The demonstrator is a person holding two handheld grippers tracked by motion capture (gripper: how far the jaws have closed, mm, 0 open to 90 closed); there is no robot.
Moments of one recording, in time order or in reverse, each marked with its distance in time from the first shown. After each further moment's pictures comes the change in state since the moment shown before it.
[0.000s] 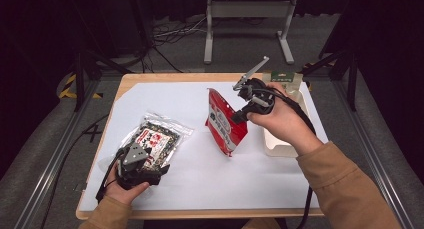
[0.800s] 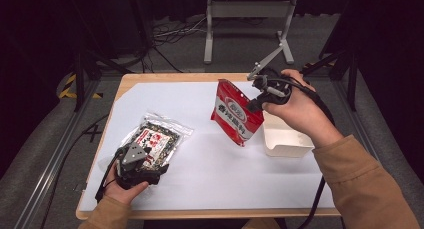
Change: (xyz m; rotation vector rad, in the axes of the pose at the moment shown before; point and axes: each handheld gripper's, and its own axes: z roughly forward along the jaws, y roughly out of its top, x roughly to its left) left arm 0.002 -0.001 -0.002 -0.003 0.013 -0.007; right arm -0.012 -0.002 -0.039 0.016 -0.124 -0.046
